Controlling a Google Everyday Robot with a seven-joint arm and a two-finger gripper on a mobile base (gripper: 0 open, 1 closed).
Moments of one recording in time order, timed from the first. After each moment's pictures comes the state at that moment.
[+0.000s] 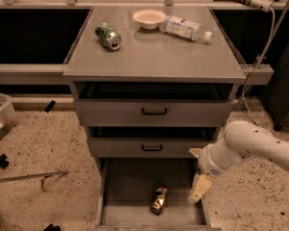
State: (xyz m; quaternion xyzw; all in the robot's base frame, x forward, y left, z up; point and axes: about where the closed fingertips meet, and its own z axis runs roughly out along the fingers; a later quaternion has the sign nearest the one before) arm 0.480 -0.166 0.550 -0.61 0.75 0.15 0.18
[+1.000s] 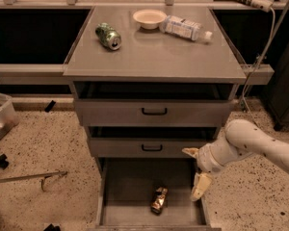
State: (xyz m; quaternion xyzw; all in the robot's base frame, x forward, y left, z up) arm 0.497 -0.165 0.519 -0.67 0.68 0.22 0.21
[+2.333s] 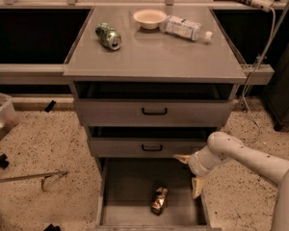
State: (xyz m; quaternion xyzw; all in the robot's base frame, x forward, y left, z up) arm 0.558 -0.181 0.377 -0.81 0.54 0.14 0.21
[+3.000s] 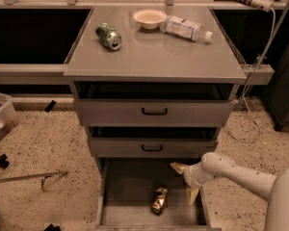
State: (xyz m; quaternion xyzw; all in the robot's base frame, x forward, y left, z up) arm 0.565 -0.173 0.297 -0.82 0.51 0.06 0.24
